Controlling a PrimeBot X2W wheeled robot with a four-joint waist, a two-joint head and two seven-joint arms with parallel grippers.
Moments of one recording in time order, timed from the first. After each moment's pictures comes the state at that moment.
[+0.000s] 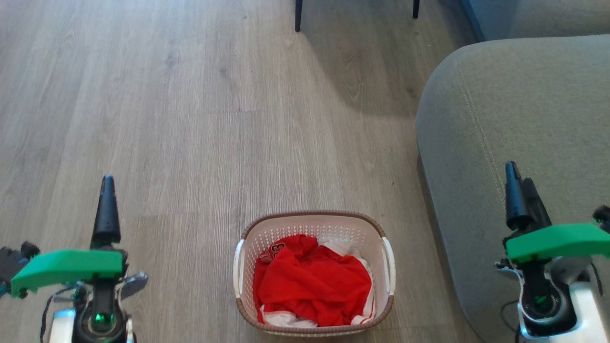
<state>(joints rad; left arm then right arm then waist) -0.05 0.04 0.10 0.10 -1.19 -0.07 -0.05 -0.08 -0.04 -0.07 0.05 0.92 0.12 -0.05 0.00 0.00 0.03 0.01</state>
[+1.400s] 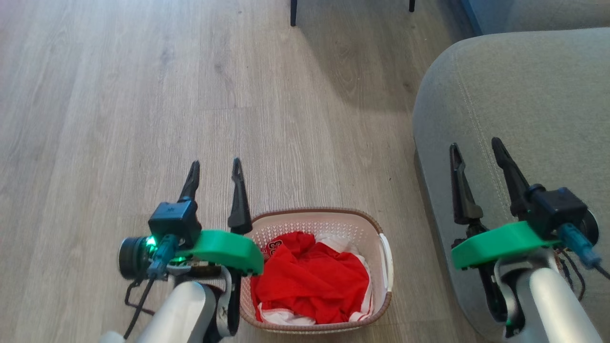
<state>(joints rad) -0.17 0.13 -0.50 0.02 -0.37 0.38 -0.17 -0.12 -0.12 0.15 -0.04 0.24 0.12 -0.17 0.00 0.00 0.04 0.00</state>
